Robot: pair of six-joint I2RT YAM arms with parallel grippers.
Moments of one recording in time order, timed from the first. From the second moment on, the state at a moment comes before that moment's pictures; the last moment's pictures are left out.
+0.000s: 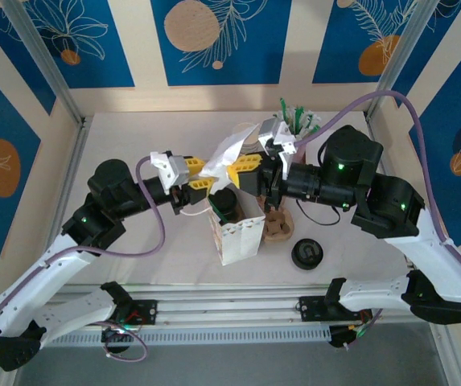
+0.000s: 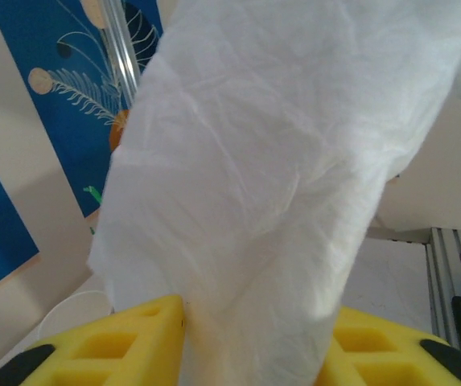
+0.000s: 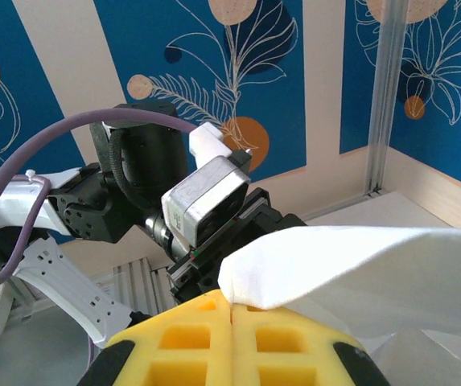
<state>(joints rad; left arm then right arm) -0.72 0.92 1.08 -0.17 0.42 0.16 1.05 1.14 1.76 -0.74 -0.17 0.10</state>
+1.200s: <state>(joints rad) -0.73 0.84 1.06 -0.10 0.21 0.42 1.05 0.86 1.35 -0.61 -0.03 0.13</state>
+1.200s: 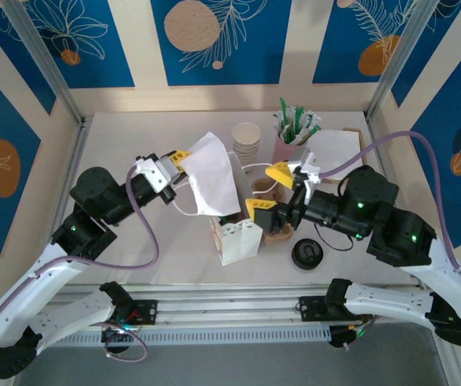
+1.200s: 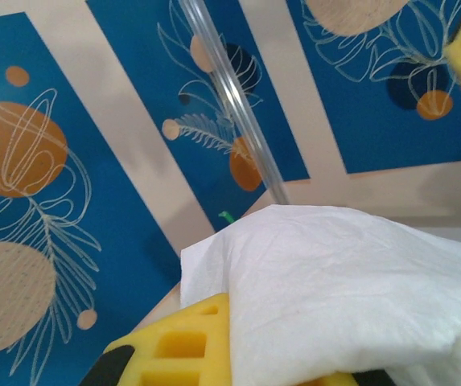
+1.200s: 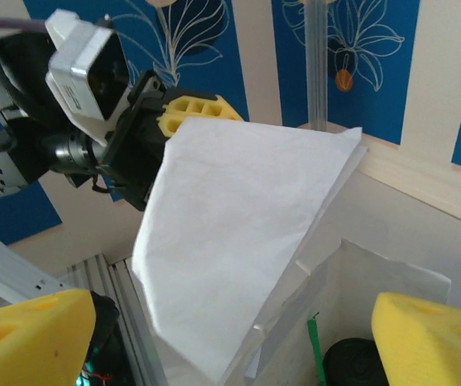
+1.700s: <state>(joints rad) -0.73 0.83 1.06 -0.09 0.44 0.29 1.05 0.99 1.39 -0.53 -0.08 -0.23</state>
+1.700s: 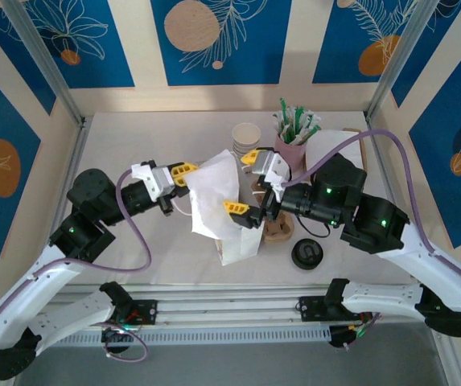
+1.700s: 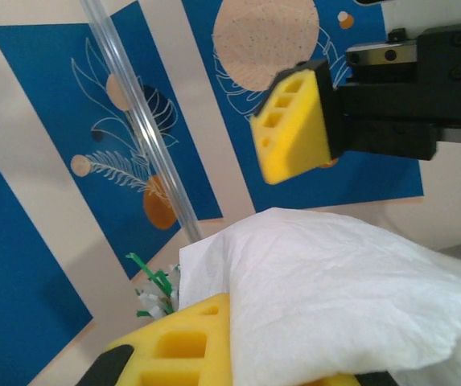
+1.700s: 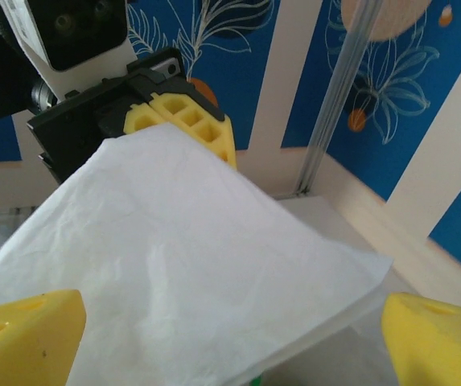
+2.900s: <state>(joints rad) -0.73 0.79 1.04 -0.18 0.46 0.36 1.05 1.10 1.38 -0.53 -0.06 -0.38</state>
